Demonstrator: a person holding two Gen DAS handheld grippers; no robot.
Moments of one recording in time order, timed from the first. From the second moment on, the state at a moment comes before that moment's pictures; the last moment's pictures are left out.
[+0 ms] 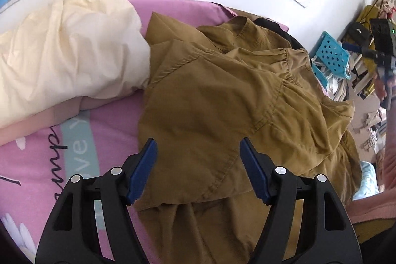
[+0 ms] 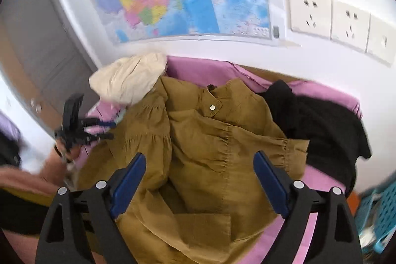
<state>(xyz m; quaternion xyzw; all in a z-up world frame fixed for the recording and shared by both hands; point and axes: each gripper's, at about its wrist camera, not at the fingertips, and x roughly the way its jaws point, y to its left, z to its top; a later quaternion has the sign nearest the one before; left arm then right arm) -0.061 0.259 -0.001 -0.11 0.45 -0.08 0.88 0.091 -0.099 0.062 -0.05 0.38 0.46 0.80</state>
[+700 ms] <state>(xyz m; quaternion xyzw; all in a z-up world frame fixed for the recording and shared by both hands) -0.076 0.286 -0.026 -0.17 0.44 -0.11 0.87 0.140 0.176 -0.008 -0.11 0.45 0.62 0.64</state>
